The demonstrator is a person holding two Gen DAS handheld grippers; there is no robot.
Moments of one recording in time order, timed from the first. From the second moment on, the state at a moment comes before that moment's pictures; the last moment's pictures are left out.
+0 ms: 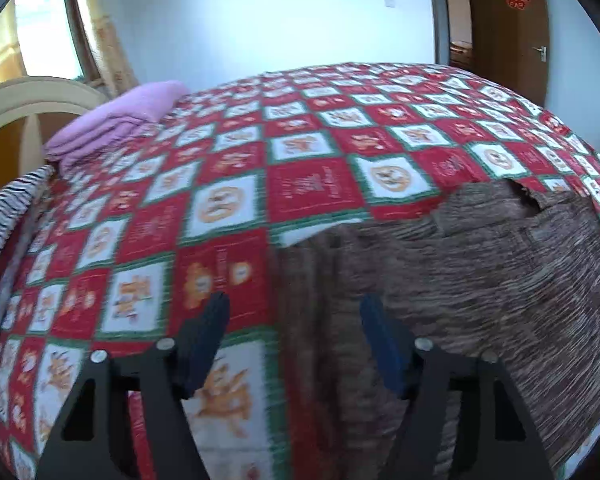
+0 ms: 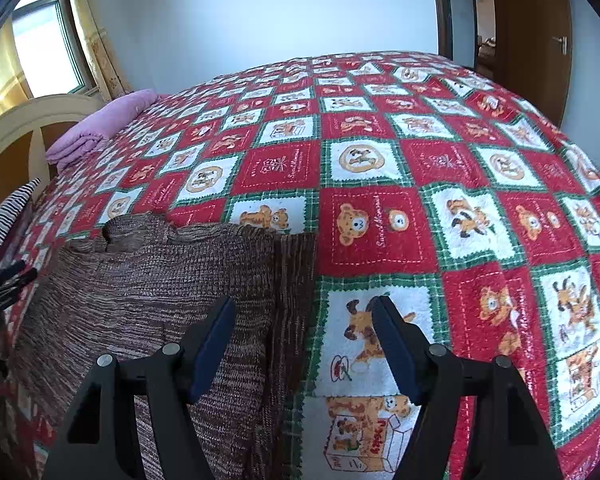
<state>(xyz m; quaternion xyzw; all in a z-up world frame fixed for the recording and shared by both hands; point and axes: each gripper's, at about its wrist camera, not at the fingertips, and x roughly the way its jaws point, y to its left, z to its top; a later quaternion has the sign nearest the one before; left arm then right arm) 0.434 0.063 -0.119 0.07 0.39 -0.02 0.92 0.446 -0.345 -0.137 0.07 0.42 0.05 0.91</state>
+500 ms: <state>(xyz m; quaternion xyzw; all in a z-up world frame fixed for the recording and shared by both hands) 0.442 0.045 -0.132 0.04 0.40 -0.09 0.91 0.478 -0.314 -0.157 0.04 0.44 0.10 0.89</state>
